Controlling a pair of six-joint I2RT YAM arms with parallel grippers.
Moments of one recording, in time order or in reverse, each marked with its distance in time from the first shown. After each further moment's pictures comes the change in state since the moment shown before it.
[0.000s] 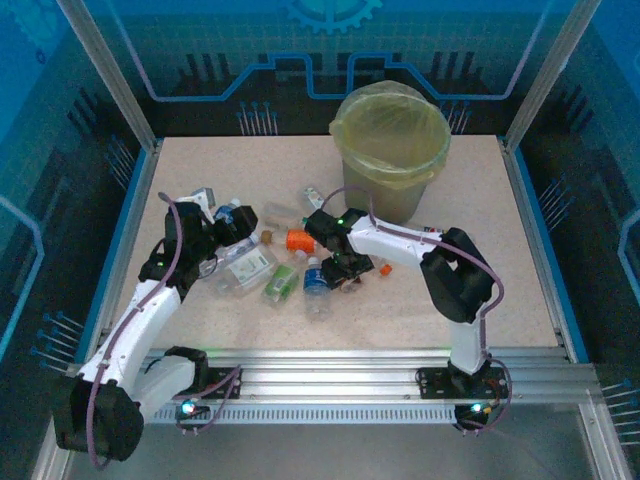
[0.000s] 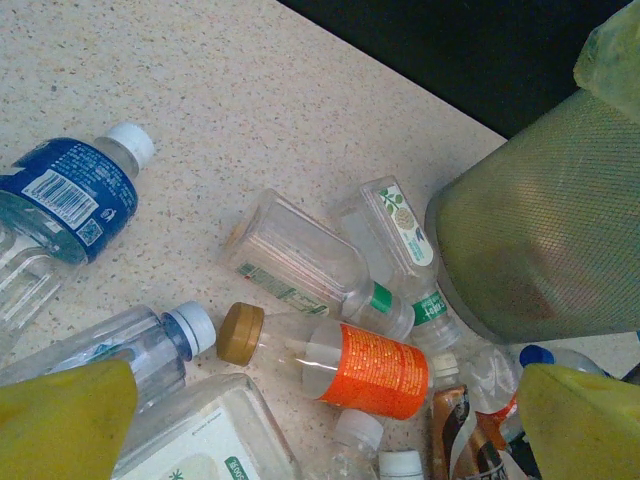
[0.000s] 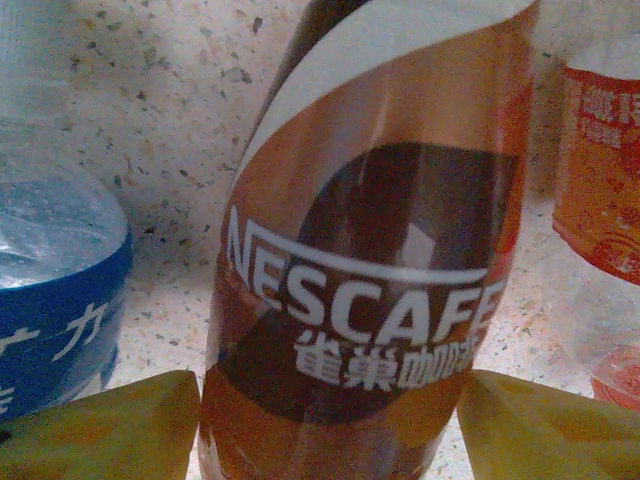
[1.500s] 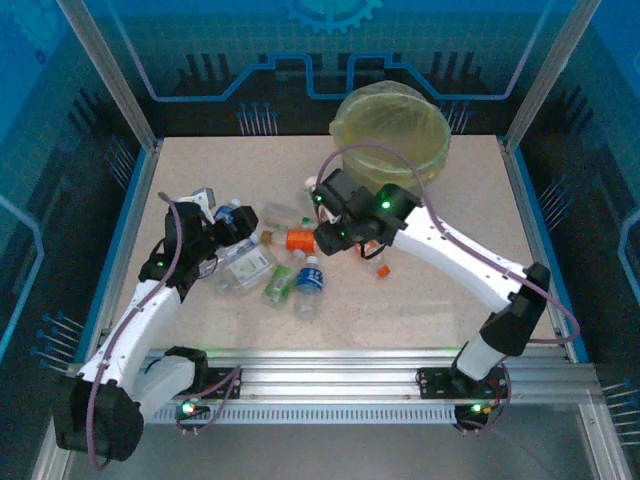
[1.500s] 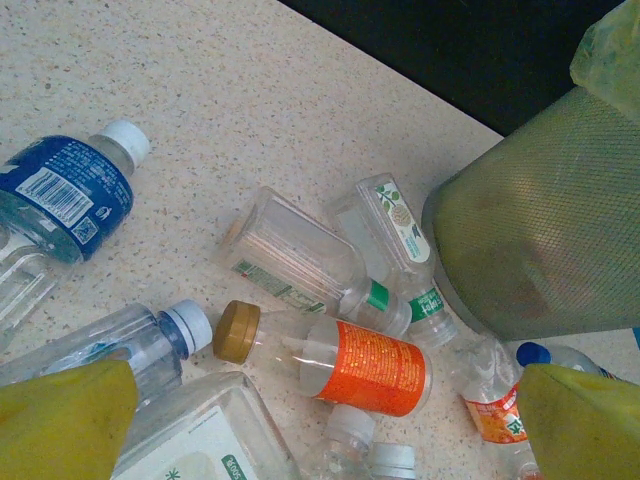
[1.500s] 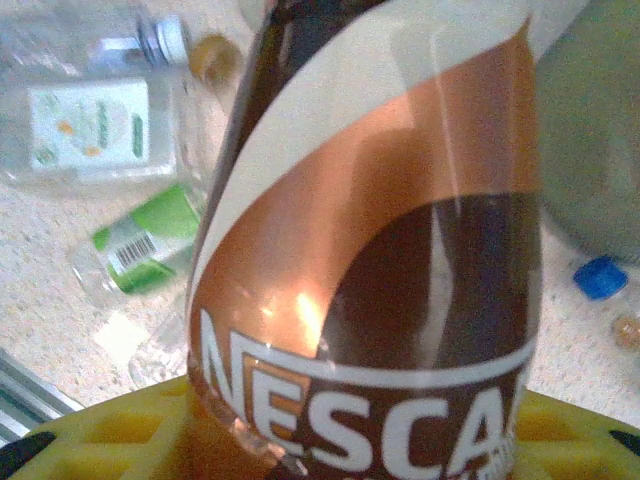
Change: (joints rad) left arm 0.000 0.000 0.000 0.000 0.008 0.000; right arm 0.064 -0.338 0.279 -0.099 0.053 -0.101
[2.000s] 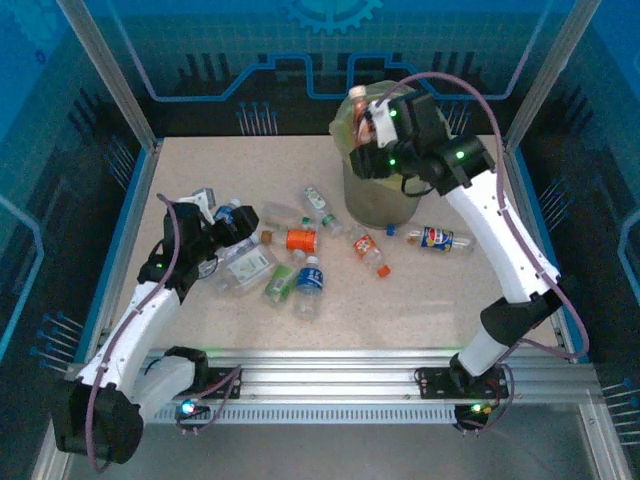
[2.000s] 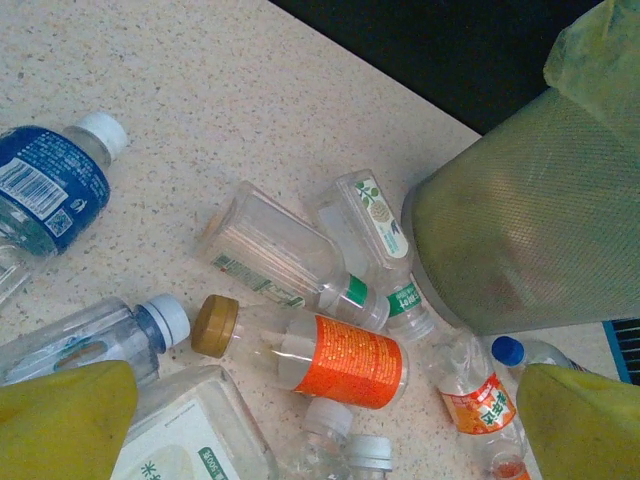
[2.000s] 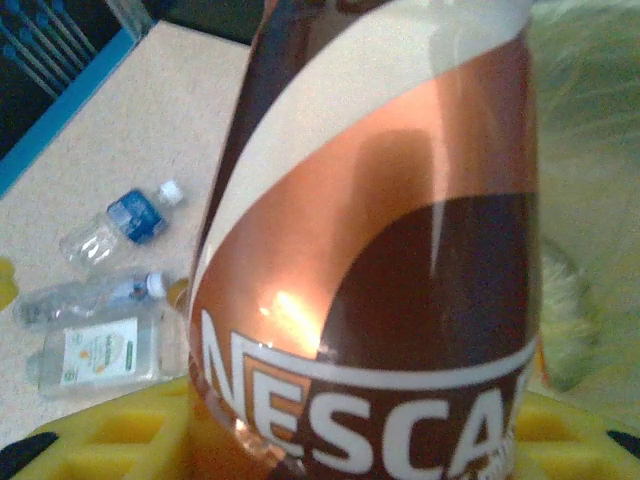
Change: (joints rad) left arm 0.000 -0.020 -0.001 0.000 0.033 -0.026; right arm -0.355 0.035 0.350 0.036 -0.185 -0.148
